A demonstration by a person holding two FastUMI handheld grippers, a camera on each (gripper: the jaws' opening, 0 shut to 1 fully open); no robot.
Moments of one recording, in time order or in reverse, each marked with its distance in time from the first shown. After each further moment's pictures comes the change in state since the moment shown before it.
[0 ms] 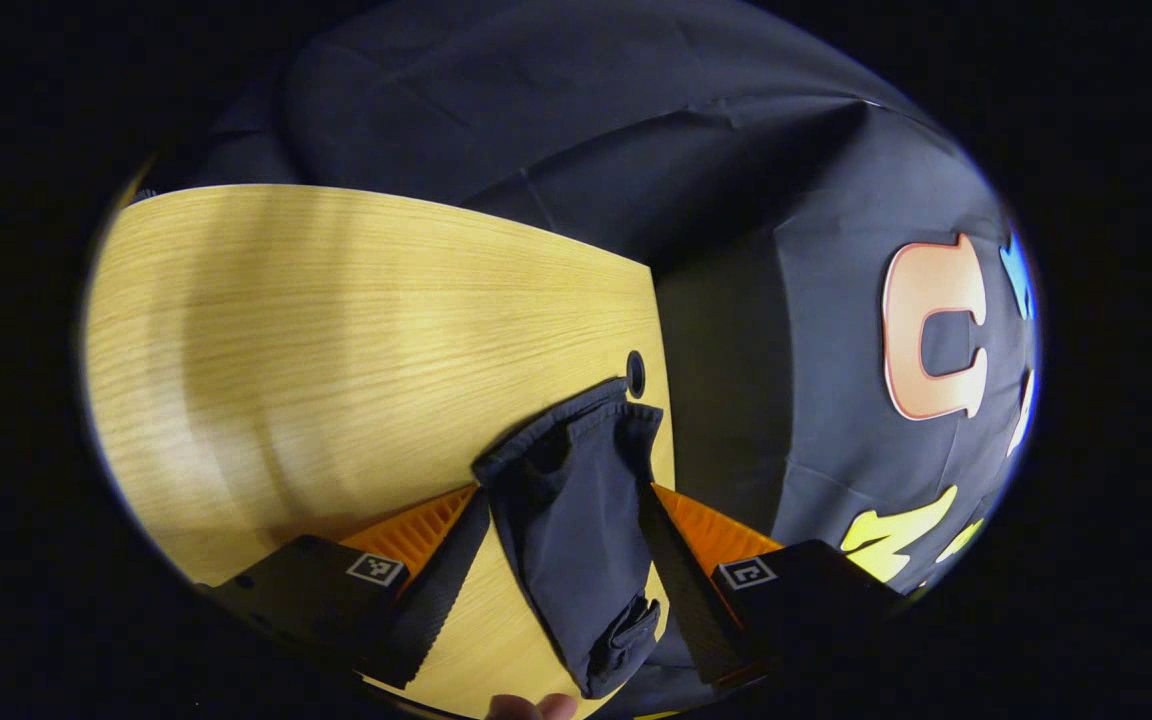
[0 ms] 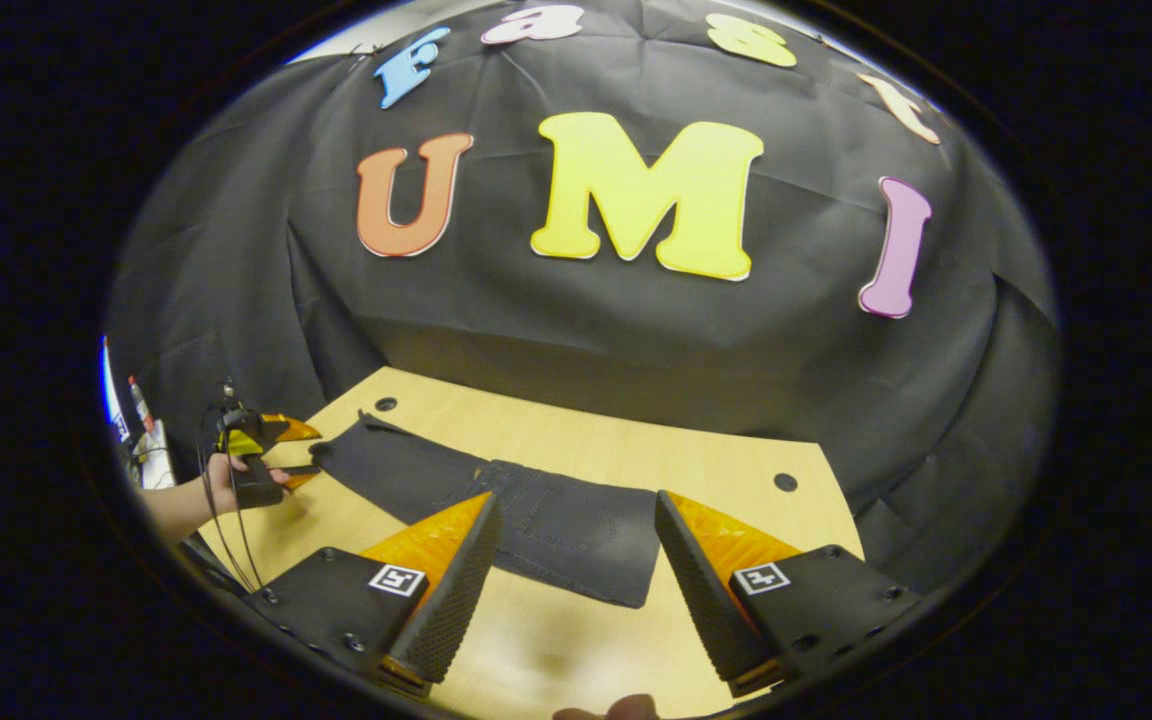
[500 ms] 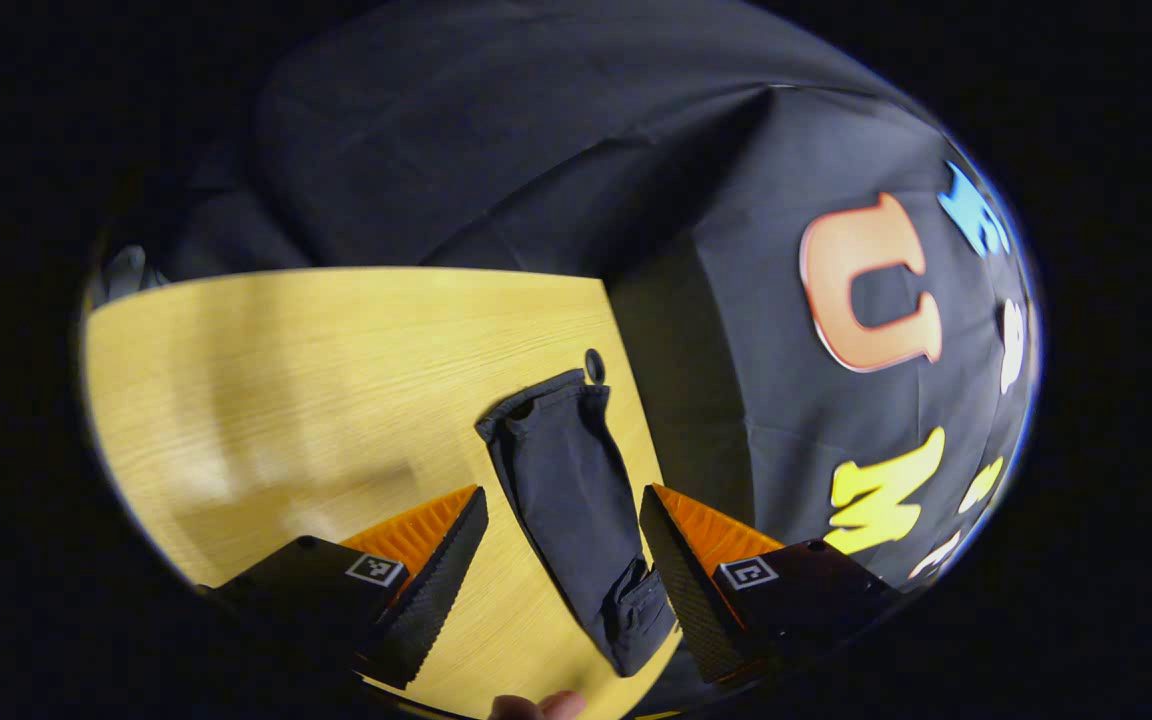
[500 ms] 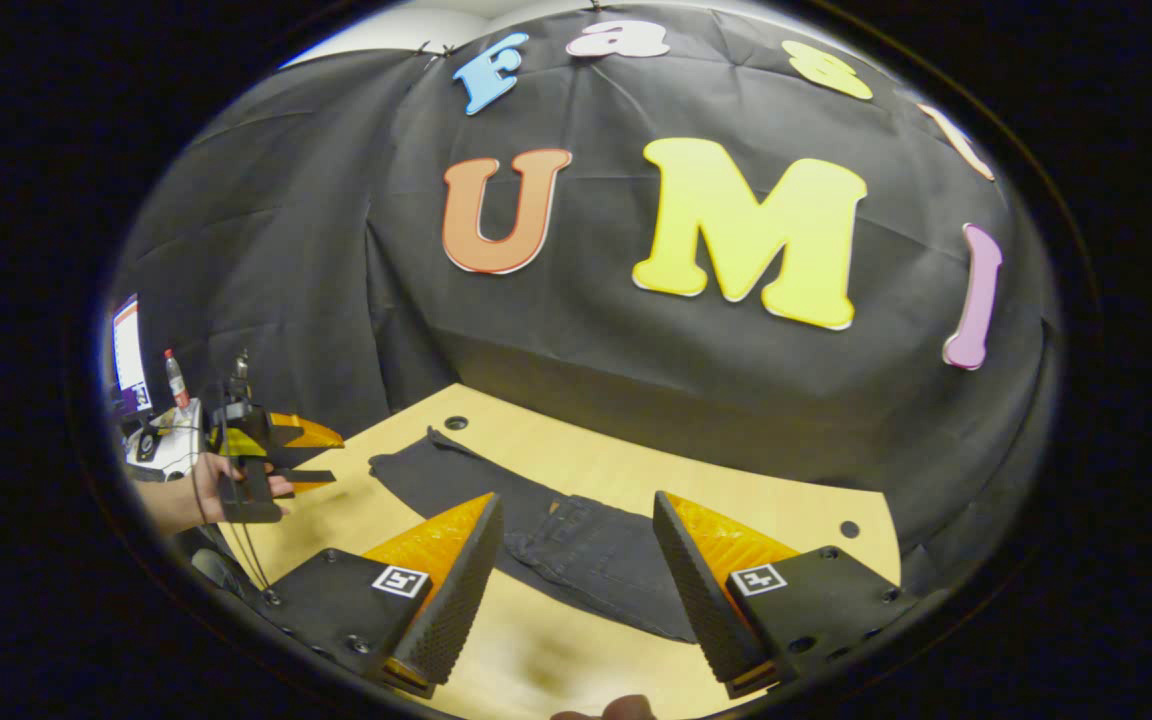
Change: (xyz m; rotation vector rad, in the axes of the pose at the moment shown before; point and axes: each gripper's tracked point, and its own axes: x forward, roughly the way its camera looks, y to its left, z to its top) left arm -0.077 -0.005 -0.012 0.065 -0.023 0.011; right arm 0.002 0.071 0.021 -0.105 -0.095 0.171
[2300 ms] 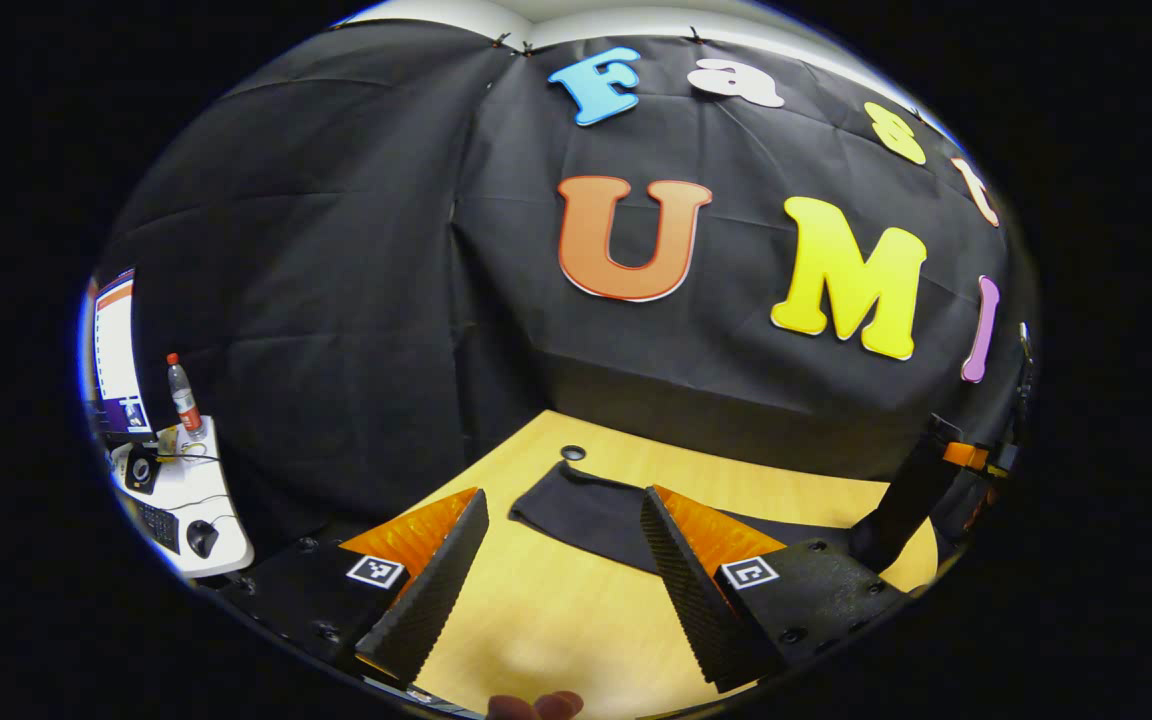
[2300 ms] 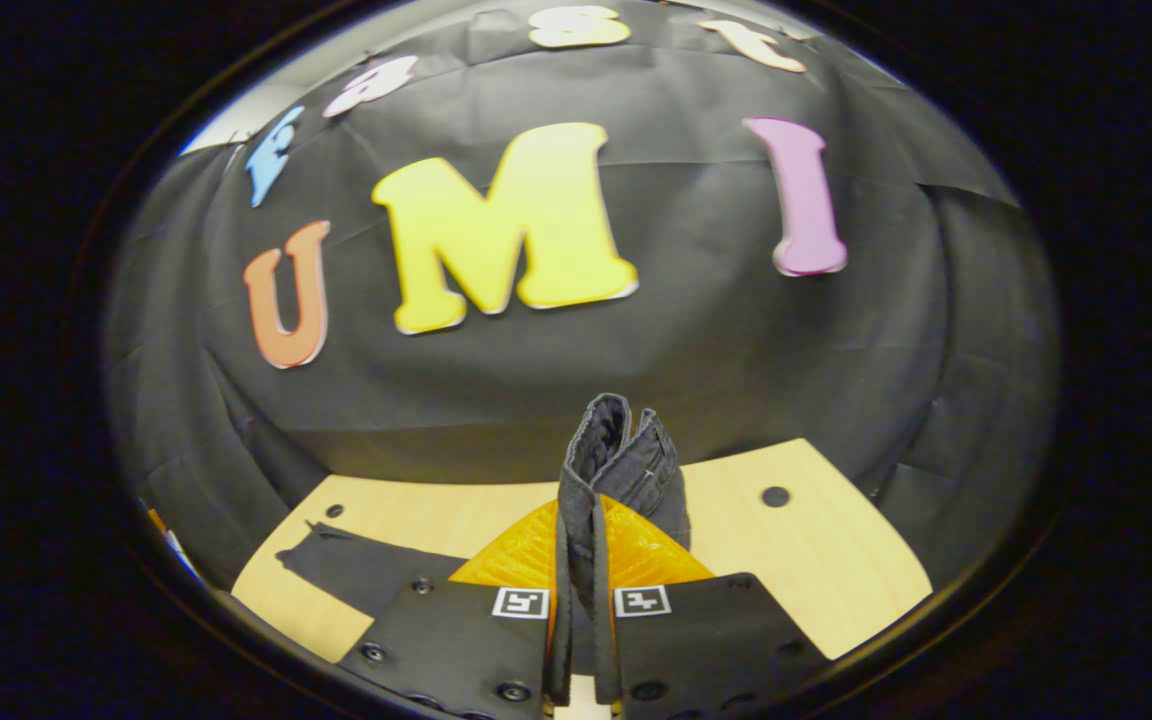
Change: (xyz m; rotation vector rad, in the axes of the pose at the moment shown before) left arm -0.221 -0.128 -0.071 1.049 -0.458 0.232; right arm 0.043 -0.152 -0.007 0.362 -0.112 -0.187
